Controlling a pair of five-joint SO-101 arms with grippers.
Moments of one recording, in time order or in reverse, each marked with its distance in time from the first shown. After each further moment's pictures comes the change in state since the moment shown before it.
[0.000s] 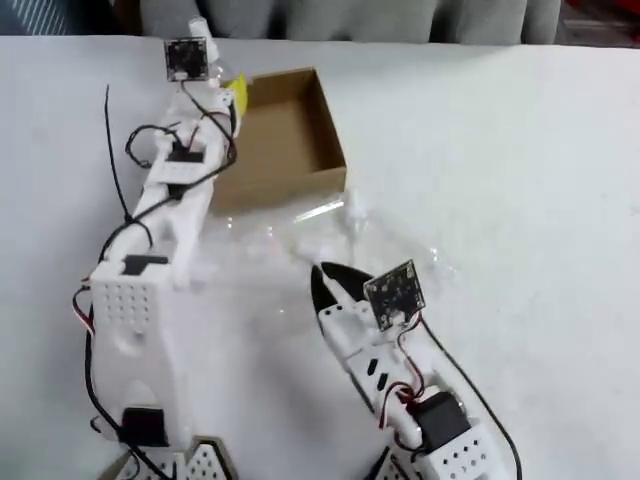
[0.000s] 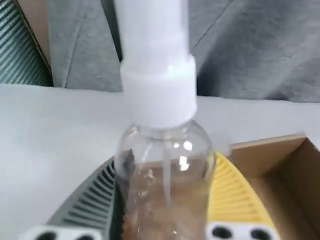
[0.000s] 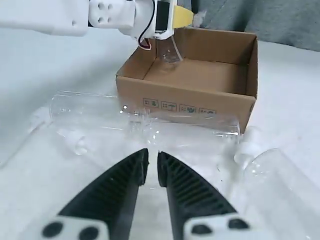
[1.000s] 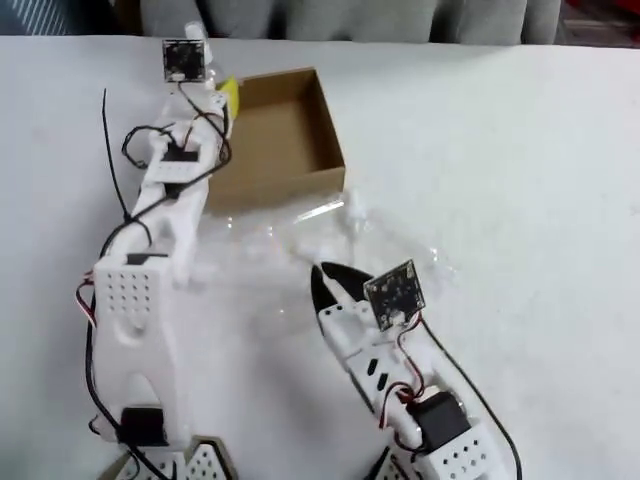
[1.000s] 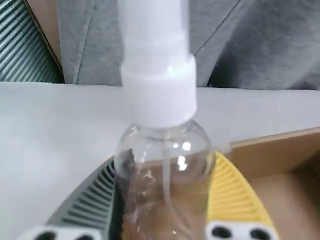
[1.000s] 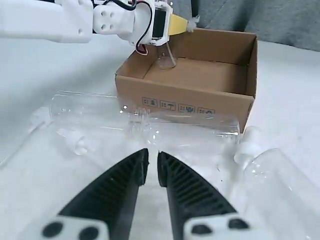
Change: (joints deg) left arm -1.7 6.2 -6.5 1.0 -3.3; right arm 0.0 0.0 0.0 0.0 0.0
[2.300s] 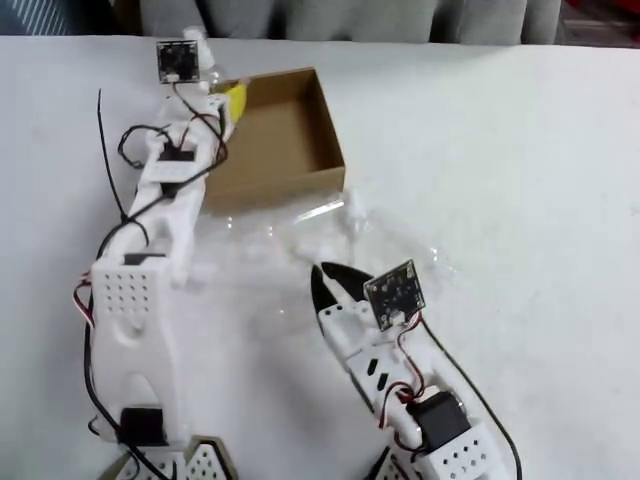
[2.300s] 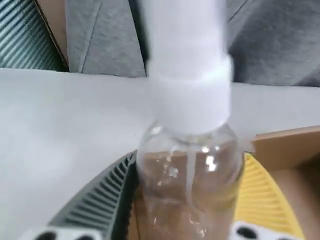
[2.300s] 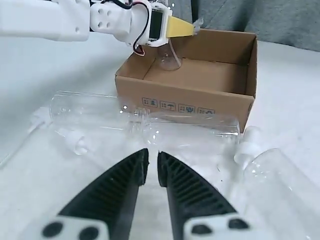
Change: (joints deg) left arm -0.6 -0.1 0.2 3.1 1.6; right arm 0.0 0.0 0.0 0.0 0.0
